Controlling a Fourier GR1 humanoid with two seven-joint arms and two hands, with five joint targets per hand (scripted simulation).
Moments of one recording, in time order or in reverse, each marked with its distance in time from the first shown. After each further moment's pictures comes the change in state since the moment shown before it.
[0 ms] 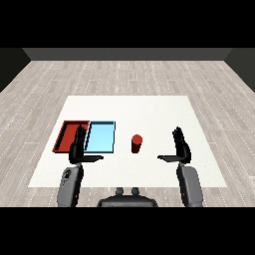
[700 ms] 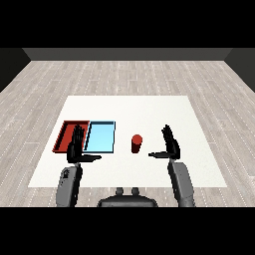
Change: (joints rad) left arm -0.003 0.006 0.020 -0.017 0.041 -0.025 0.002; right arm -0.073 0.071 0.065 0.054 0.017 -0.036 0.078
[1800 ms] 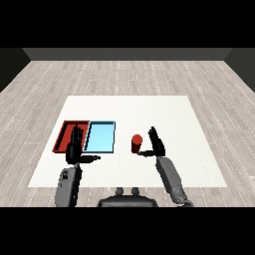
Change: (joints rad) left arm 0.017 -0.002 0.007 -0.010 0.030 -0.003 0.005; right arm -0.155 0.037 0.116 0.364 -0.119 -0.057 -0.129
